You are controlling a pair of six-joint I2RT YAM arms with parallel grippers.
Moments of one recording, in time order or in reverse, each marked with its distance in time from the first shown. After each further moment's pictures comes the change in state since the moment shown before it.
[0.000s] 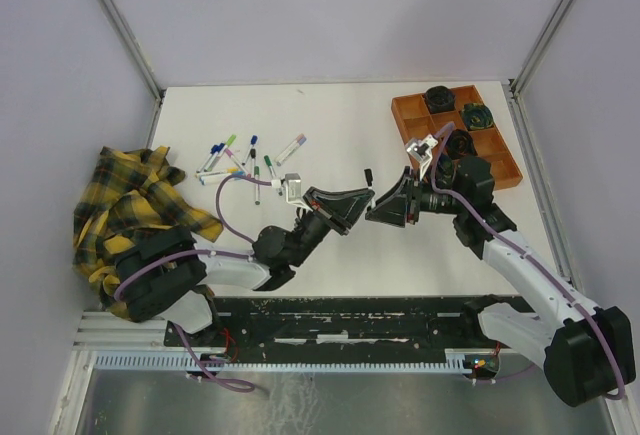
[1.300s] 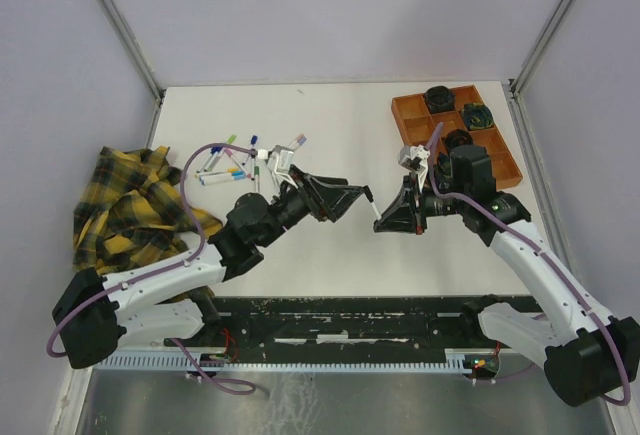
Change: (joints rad) left arm 0.147 -0.439 0.119 -0.836 0.200 -0.015; right arm 0.003 0.000 0.226 -0.629 -0.073 -0.592
